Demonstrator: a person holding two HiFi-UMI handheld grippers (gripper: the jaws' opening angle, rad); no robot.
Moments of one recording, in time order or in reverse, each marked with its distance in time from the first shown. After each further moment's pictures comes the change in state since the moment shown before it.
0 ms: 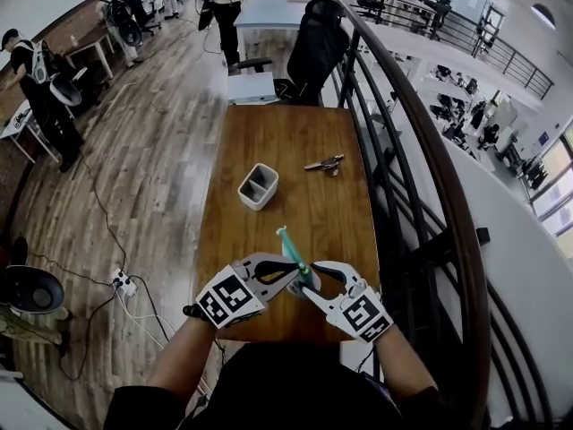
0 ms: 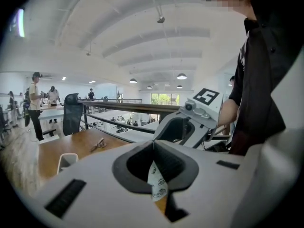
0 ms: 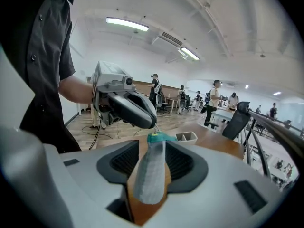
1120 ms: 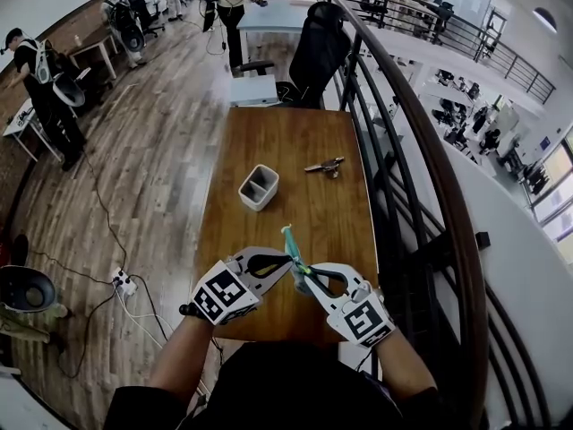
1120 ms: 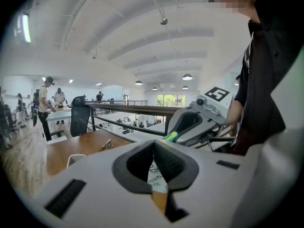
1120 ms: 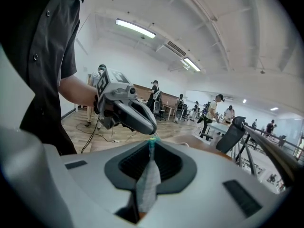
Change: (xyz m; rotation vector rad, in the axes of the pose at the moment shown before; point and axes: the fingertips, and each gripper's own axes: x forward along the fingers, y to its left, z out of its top) left arm -0.011 0.018 0.008 -0.015 -0.018 0.079; right arm -0.016 -0.005 0.028 -0.117 -0.070 -0.060
